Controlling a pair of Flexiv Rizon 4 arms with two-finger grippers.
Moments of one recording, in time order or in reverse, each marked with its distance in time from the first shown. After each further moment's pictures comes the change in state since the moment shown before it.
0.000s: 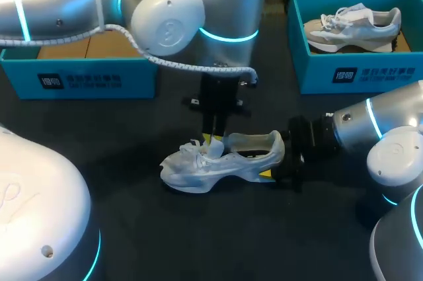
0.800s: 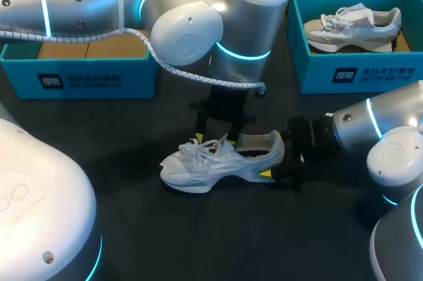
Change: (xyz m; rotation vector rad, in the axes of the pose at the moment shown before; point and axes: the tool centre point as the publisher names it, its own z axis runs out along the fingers) left arm 0.006 -0.024 0.025 0.058 -0.098 -0.043; right arm 0.000 0.000 0.000 0.000 0.000 0.000
